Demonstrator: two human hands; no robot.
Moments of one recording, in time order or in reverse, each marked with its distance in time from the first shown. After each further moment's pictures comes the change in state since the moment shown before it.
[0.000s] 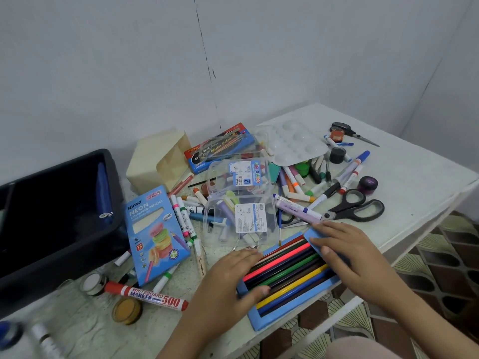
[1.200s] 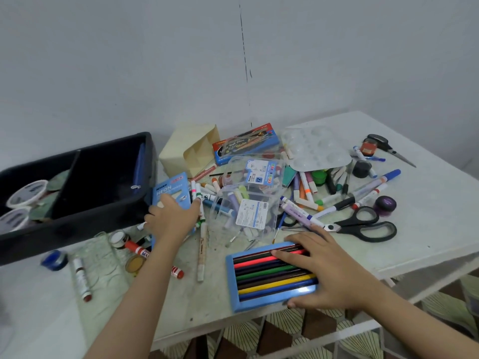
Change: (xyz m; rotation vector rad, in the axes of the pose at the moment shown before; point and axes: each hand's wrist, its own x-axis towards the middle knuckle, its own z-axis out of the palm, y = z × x) left_hand 0.046 -0.034 -0.066 0.191 0.422 -1.226; right_hand 0.031 0.002 -0.006 -0.092 -0.424 -0.433
